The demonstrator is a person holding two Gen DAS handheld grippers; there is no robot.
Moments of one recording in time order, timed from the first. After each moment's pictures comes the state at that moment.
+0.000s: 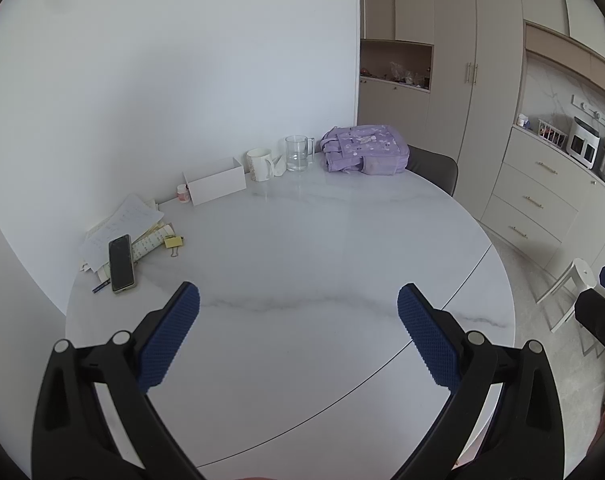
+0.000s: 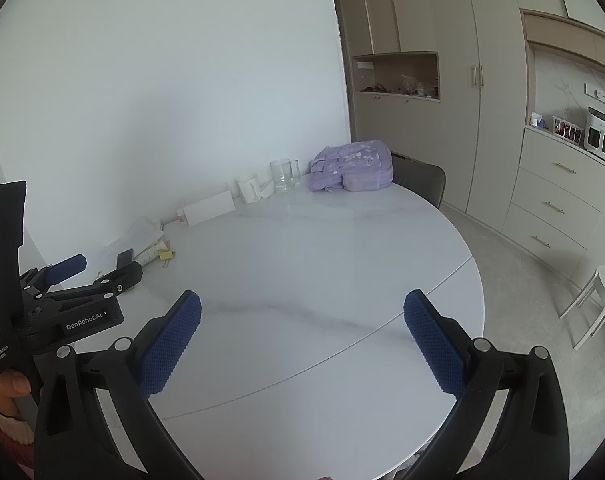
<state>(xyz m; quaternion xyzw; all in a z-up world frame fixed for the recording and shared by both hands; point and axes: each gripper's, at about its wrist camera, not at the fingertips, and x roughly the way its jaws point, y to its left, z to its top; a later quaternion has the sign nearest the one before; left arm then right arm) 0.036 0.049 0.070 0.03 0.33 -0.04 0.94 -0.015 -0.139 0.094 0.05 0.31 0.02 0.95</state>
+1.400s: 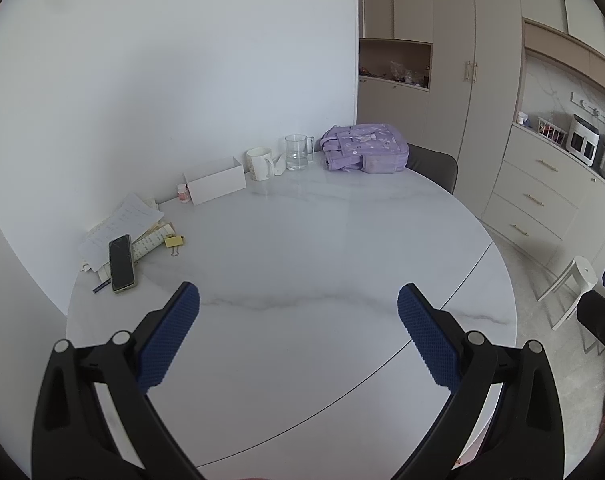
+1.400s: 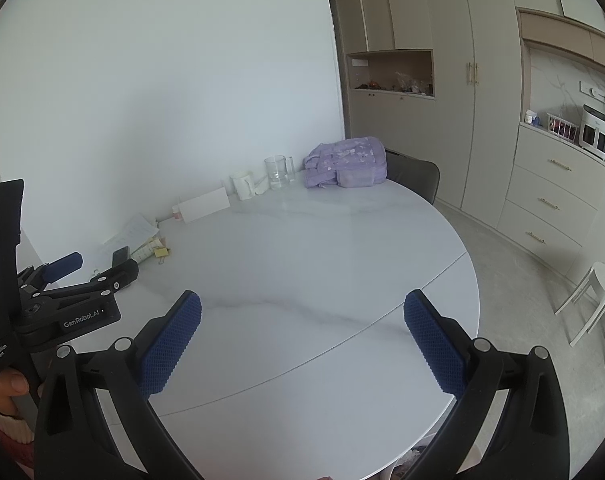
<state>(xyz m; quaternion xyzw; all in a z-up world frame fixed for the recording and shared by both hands) 0.033 0.047 0.066 0.03 0.33 -0.04 0.94 -0.023 -0.146 0.089 0.05 0.31 0.01 0.95</state>
